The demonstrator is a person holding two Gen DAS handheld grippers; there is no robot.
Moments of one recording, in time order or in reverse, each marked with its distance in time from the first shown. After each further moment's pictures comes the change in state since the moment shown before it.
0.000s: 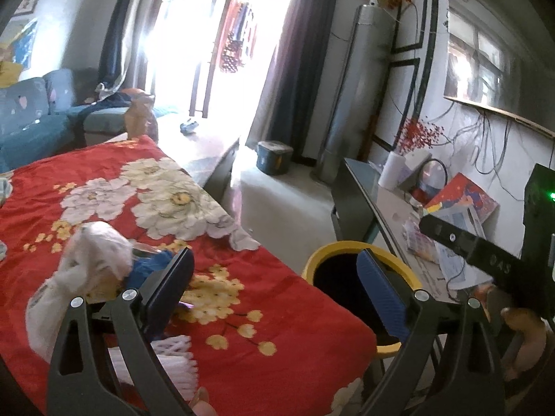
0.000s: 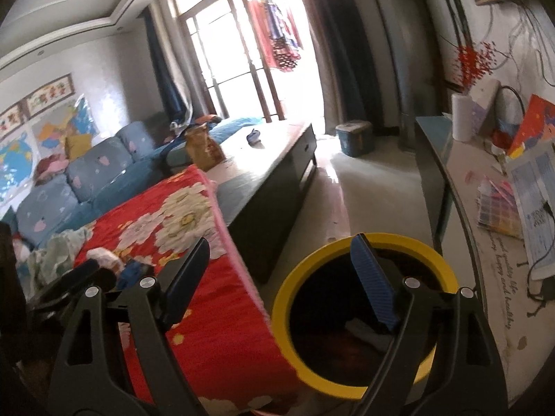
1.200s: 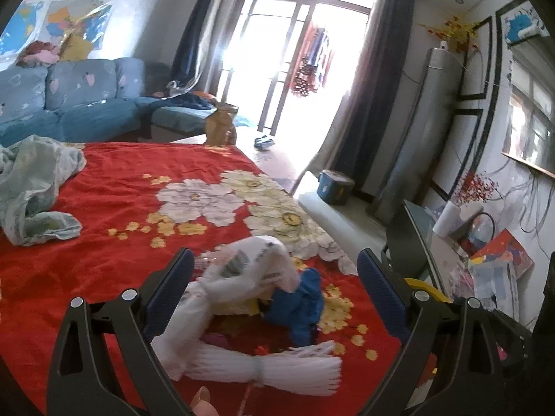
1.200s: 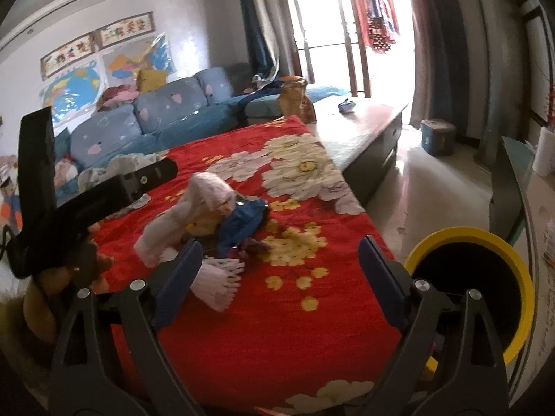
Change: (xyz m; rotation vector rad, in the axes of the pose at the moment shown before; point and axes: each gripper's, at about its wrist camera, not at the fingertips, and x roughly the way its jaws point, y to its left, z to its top) left arm -0.055 0.113 0.003 -0.191 -0.098 0.214; right arm 0.006 0.137 -0.048 -0.252 0.141 0.254
